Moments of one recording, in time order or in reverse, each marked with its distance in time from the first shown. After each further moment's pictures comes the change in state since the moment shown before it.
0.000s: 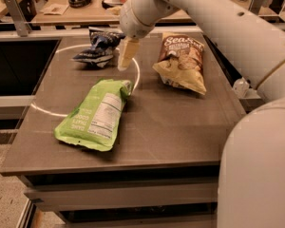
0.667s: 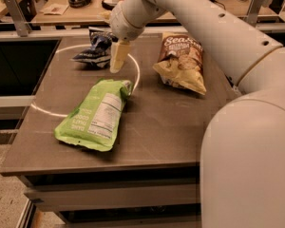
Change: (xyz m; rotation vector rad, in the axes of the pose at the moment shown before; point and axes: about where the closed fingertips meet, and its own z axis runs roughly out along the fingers) arm -0.016 -0.001 0.031 -0.050 -0.036 -0.007
